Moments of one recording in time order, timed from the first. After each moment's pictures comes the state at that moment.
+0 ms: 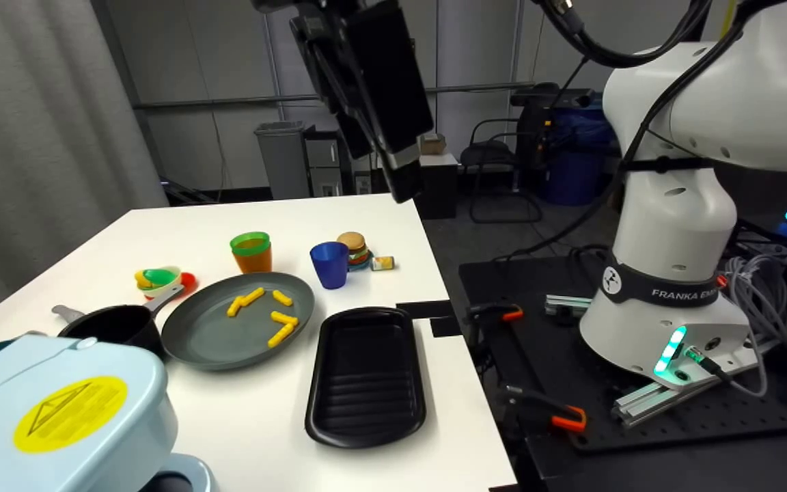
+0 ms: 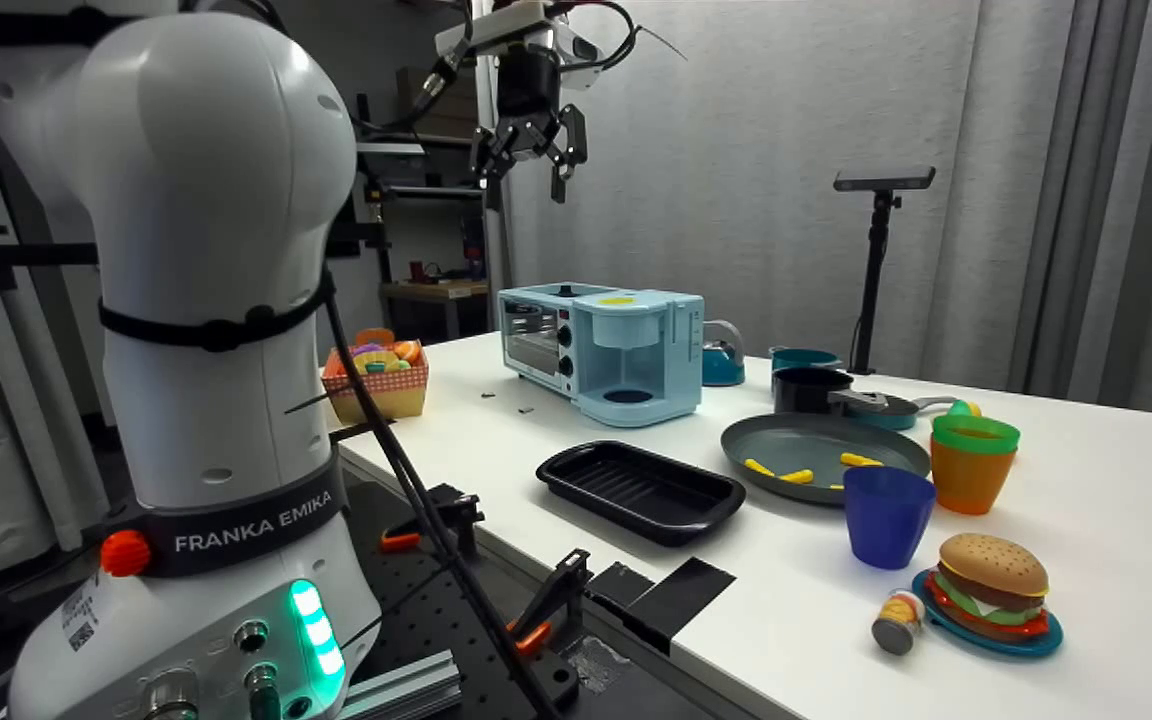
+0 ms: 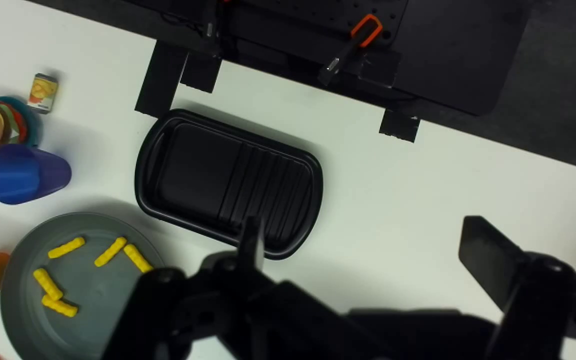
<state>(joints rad) 0.16 -0.33 0.18 -2.25 -0.03 1.65 0.02</state>
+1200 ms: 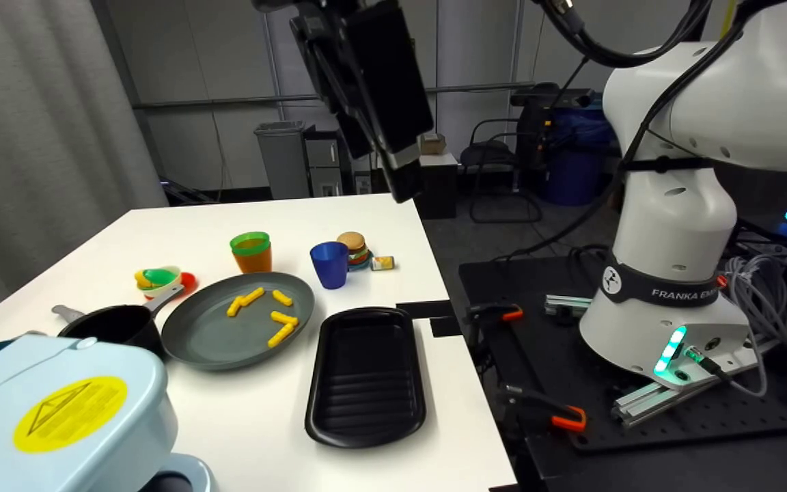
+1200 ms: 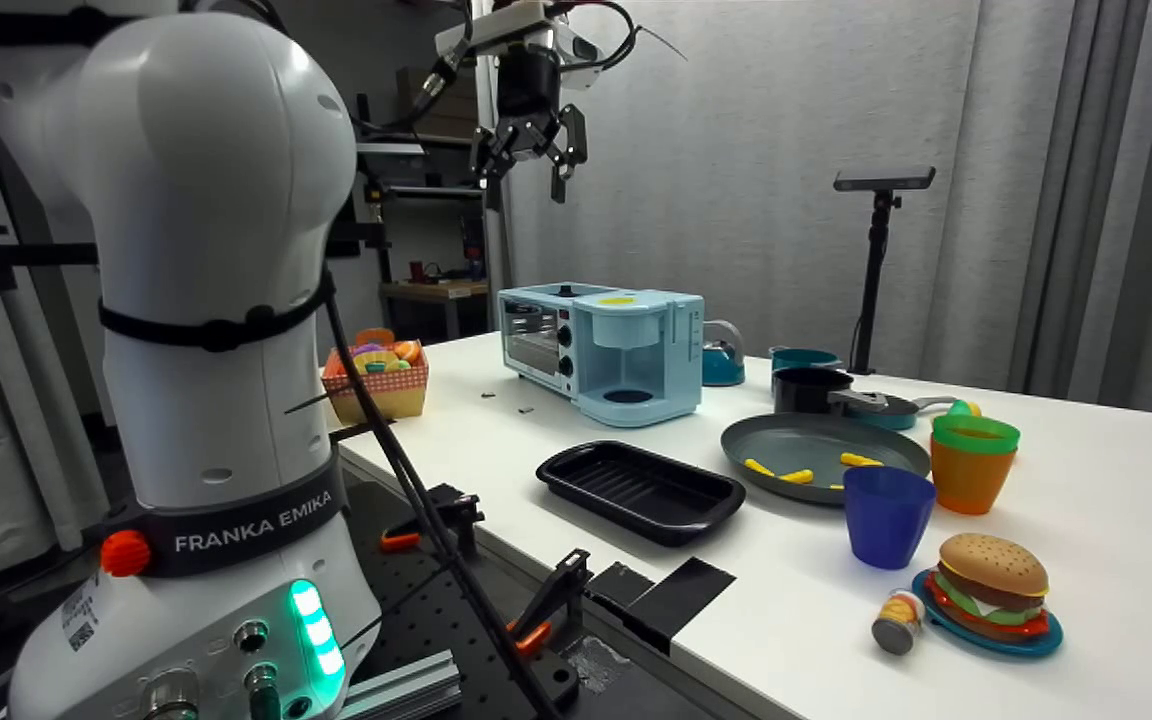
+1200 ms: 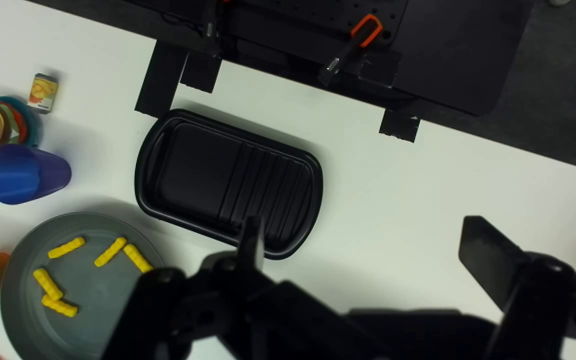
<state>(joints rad) 0.16 -0.33 0.18 -2.25 -0.03 1.65 0.02</state>
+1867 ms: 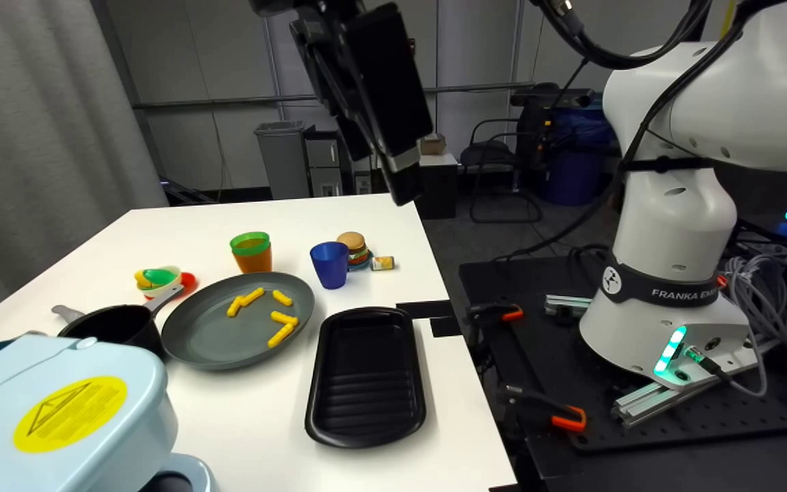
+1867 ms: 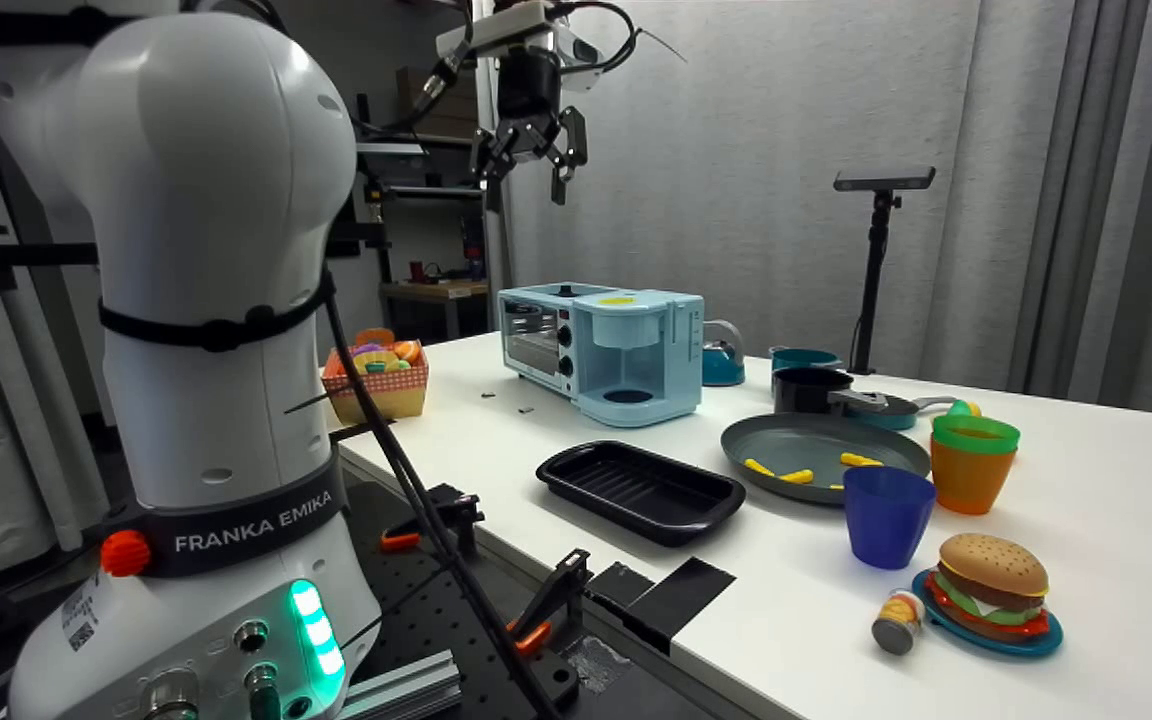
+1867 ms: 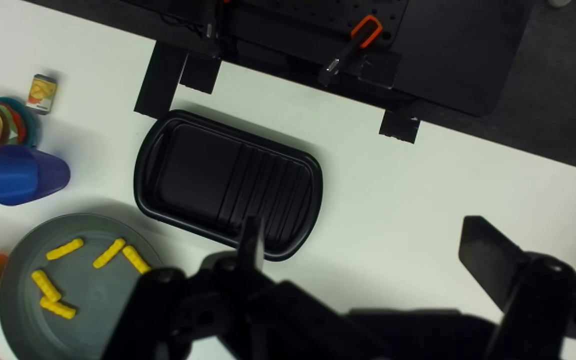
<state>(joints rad) 0.16 -0.32 0.18 -2.25 -0.03 1.65 0.02</state>
